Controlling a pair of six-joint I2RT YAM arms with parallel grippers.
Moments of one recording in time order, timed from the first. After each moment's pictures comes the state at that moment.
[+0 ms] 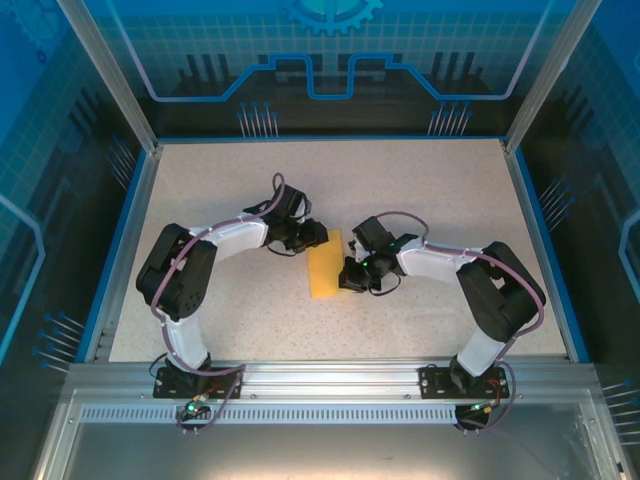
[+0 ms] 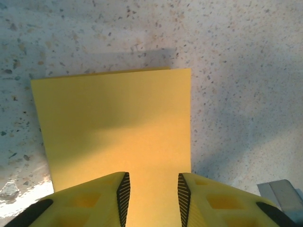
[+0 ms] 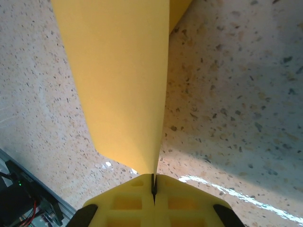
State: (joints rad) left arm -0.45 1.85 1.14 -0.28 0.38 -0.76; right arm 0.62 1.68 0.90 -0.40 -0.47 0.78
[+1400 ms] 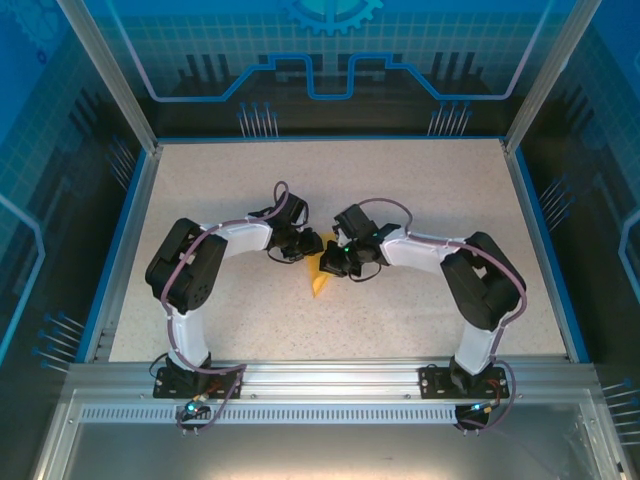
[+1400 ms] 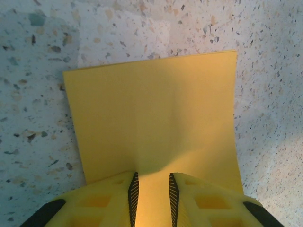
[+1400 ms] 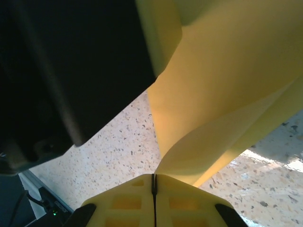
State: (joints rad) left arm -0.45 1.92 1.12 -0.29 0.34 -0.76; right arm 0.68 1.81 1.08 -0.32 -0.42 0.89
